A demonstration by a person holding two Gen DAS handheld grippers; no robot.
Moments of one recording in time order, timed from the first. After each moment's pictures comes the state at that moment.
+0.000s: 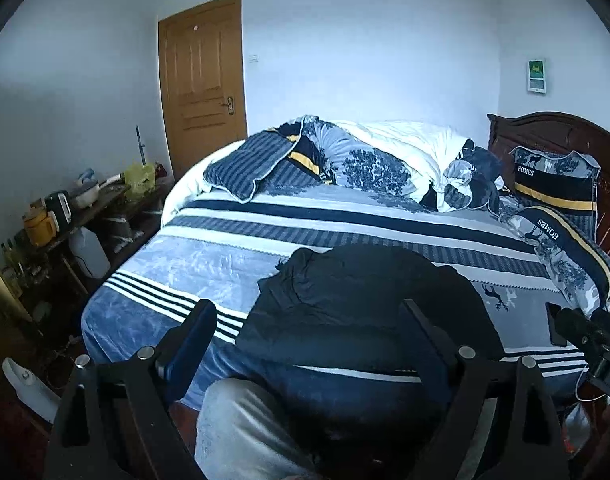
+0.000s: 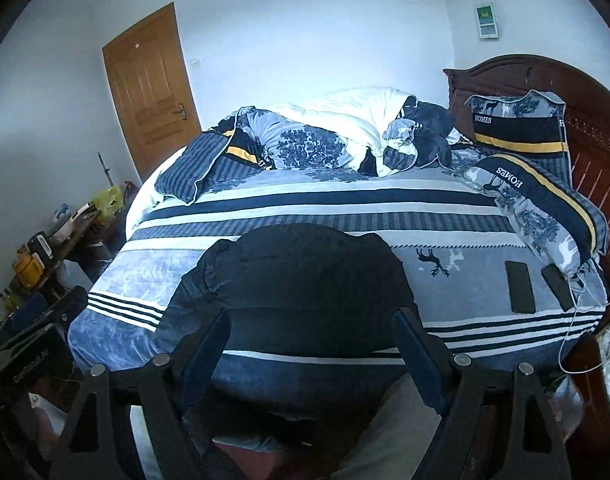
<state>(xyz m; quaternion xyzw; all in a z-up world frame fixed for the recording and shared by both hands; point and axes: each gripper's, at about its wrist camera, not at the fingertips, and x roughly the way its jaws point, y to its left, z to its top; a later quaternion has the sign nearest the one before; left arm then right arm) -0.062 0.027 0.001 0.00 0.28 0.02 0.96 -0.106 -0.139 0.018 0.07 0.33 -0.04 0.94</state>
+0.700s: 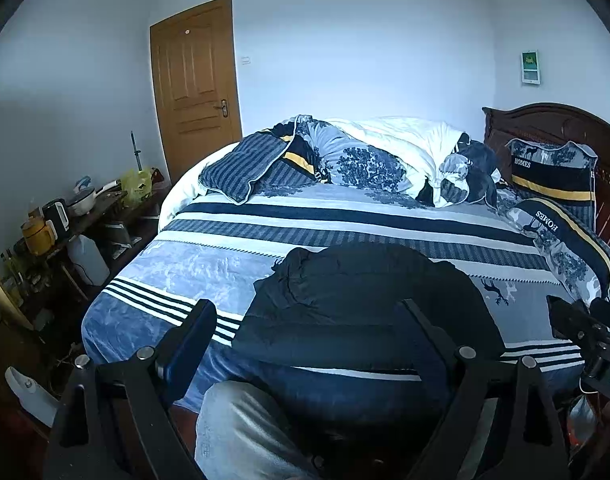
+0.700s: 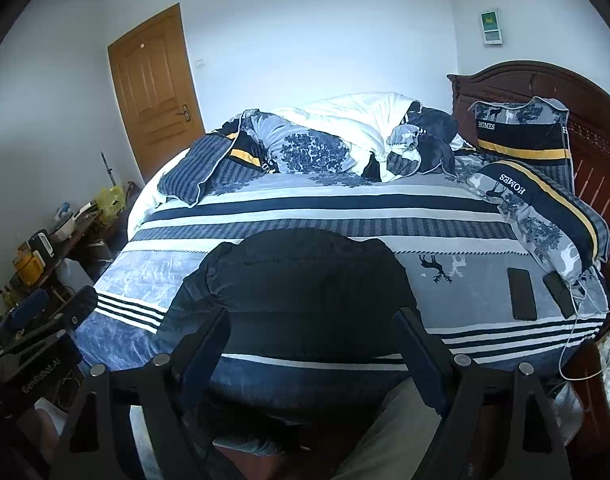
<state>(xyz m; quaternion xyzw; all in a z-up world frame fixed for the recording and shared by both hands) -0.060 0.012 0.001 0.01 0.28 0.02 0.96 -0.103 -0.136 0.017 0.06 0.32 -0.04 0.94</state>
